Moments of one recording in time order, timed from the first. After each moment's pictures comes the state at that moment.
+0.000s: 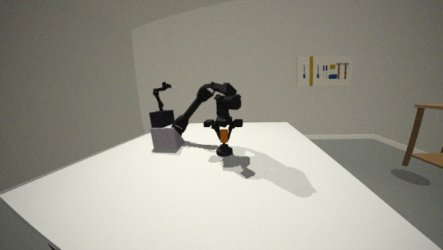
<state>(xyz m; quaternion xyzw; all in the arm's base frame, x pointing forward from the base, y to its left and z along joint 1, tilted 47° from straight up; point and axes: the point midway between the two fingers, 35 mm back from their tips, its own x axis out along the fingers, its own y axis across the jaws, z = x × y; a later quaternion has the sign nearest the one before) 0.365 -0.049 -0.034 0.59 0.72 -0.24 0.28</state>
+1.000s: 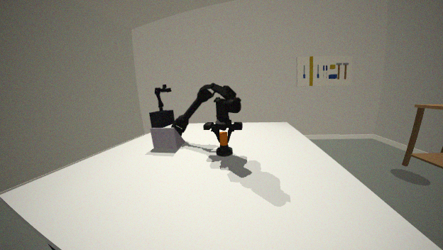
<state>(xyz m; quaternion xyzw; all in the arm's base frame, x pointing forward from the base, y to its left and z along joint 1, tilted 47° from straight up) 0.361 -0.040 -0.044 0.59 0.72 -0.24 0.28</state>
